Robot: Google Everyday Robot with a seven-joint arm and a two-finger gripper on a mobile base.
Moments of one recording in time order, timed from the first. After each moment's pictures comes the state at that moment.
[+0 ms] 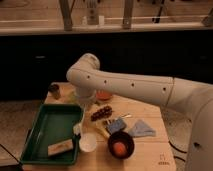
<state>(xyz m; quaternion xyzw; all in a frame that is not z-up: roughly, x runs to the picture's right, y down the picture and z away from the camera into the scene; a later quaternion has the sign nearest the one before) -0.089 0.093 0.689 -0.22 -0.23 -0.56 0.76</state>
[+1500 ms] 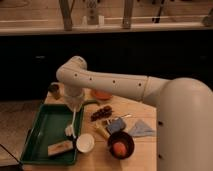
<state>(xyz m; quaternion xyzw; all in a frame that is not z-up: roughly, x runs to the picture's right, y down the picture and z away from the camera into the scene) -0.159 0.104 0.732 -0.22 -0.29 -0.62 0.70</state>
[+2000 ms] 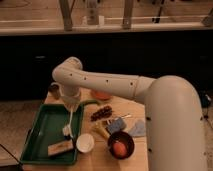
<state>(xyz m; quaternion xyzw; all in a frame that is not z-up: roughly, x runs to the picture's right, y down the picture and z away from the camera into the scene) -0.174 0.107 0.747 -0.23 -0.30 -0.62 0.69</state>
